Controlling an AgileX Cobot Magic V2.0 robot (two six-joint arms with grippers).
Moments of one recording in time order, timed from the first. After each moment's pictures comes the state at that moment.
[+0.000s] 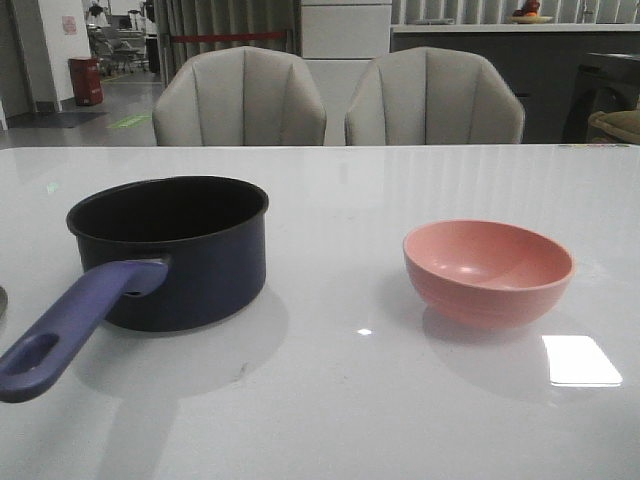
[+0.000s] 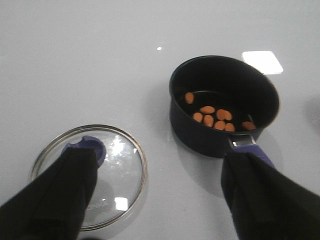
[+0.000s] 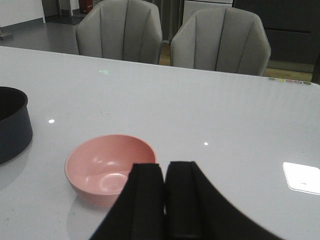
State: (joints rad) left arm -0.23 0.59 -0.66 0.10 0.67 -0.19; right arm 0.17 0.20 -0.18 0.20 0.17 -0.18
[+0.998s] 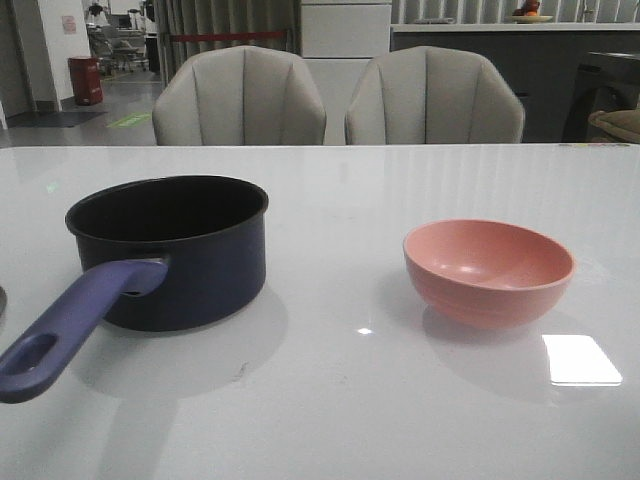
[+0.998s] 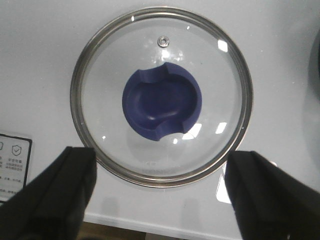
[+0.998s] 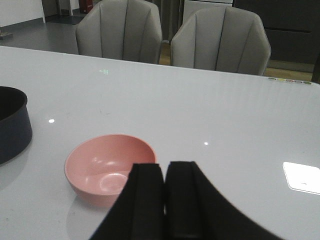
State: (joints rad) left arm 0.12 1.53 -1.13 -0.02 0.99 -0.05; right arm 0.17 0.20 -0.18 0.20 0.17 -0.18
